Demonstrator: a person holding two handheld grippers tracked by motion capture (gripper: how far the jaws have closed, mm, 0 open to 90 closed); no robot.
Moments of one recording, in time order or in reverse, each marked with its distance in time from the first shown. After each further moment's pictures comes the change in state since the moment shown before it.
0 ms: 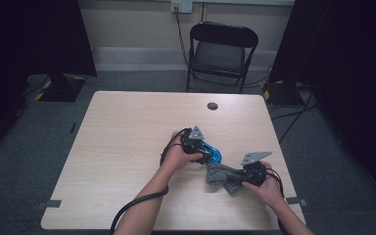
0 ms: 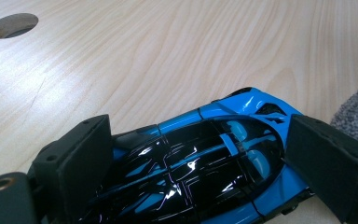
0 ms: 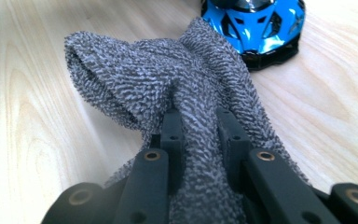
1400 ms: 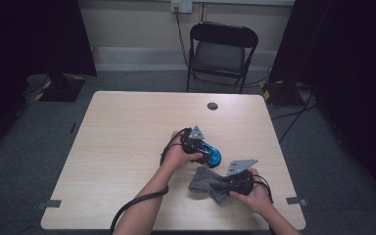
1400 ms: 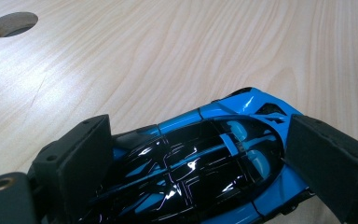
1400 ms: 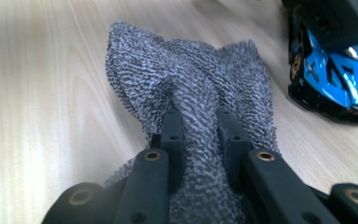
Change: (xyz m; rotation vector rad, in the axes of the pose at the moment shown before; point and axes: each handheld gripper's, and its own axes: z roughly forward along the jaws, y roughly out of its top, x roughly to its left) left arm 0.000 0.001 0.000 0.005 -0.001 -0.004; right arm 0.048 0.016 0.019 -0.008 0.063 -0.129
